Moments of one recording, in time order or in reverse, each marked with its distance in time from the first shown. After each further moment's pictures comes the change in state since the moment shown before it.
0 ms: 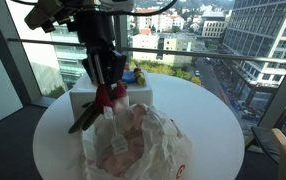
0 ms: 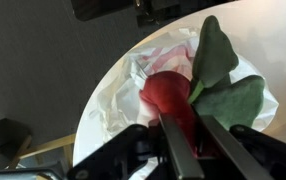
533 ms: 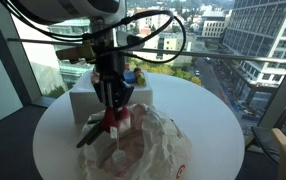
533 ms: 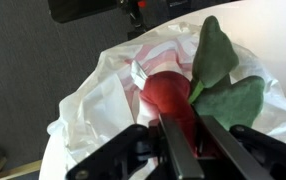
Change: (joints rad) arm -0.013 0.251 -0.011 0.065 0.033 0.085 -0.034
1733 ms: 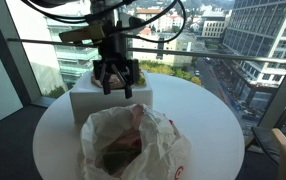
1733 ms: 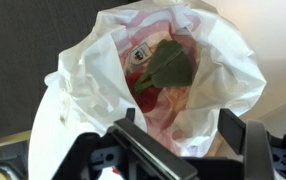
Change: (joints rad) arm 0.039 -0.024 -0.019 0.079 0.015 -0.001 -0.082
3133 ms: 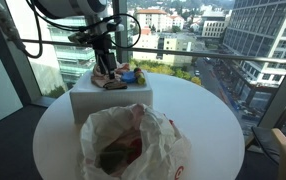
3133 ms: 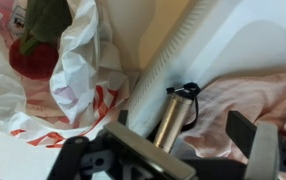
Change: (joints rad) arm 0.120 0.387 0.094 0.410 0.007 0.097 0.589
